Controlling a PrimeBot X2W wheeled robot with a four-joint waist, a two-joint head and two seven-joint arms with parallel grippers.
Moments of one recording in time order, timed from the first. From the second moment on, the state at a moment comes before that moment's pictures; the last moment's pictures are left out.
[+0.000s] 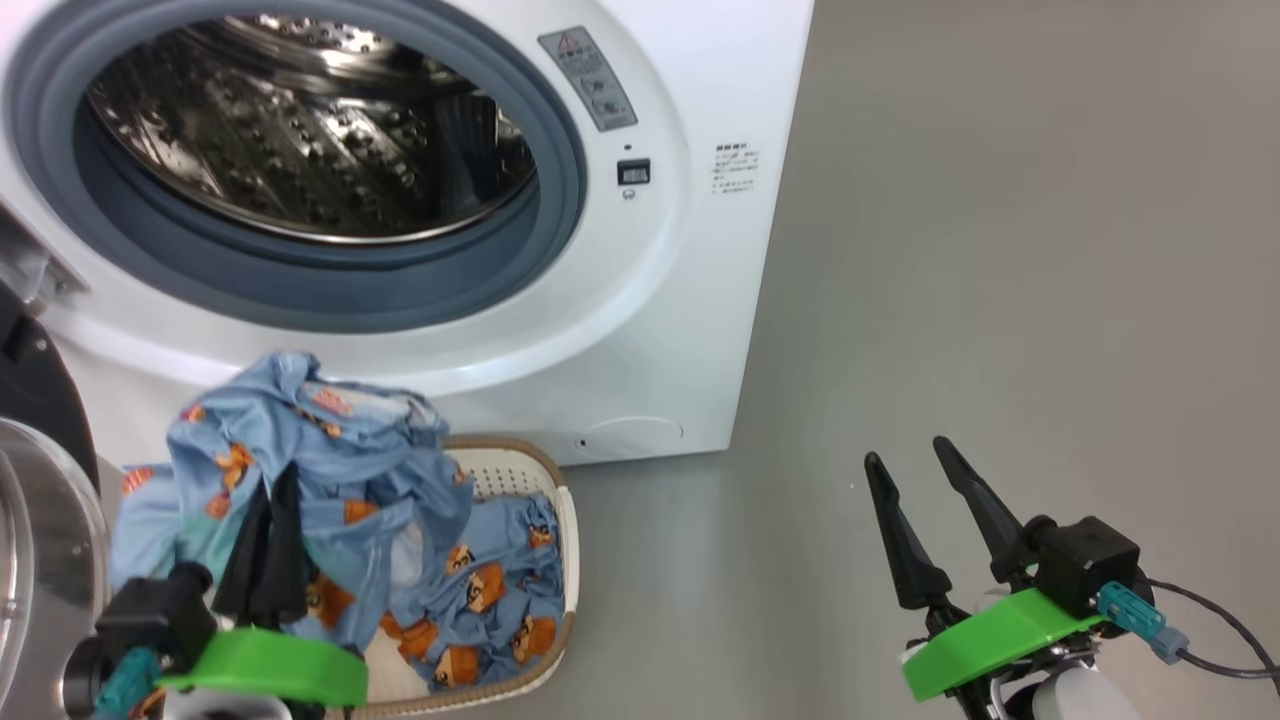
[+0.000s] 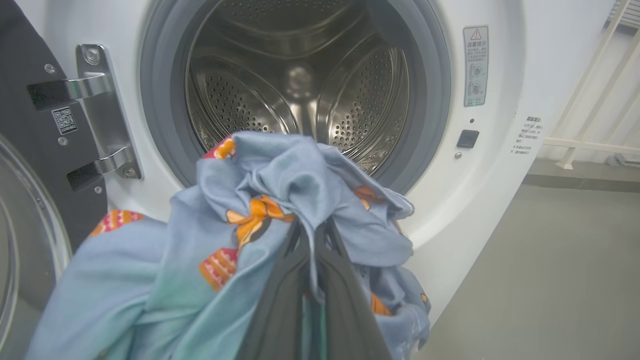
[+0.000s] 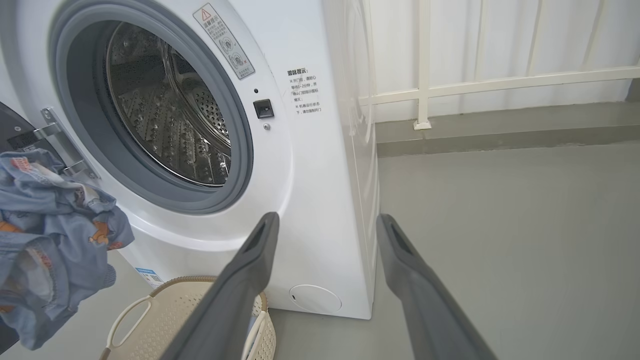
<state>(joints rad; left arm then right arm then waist) -0.13 0.04 0.01 0.17 -0.24 -0.13 -0.26 -0.15 -0.05 0.11 0.22 0.24 0.13 -0.26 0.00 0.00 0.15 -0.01</state>
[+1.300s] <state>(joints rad) 0.04 0.04 0.02 0.10 -0.23 -0.09 -0.26 -0.06 -0.05 0.05 0.15 0.18 0.13 -0.26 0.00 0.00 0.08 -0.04</state>
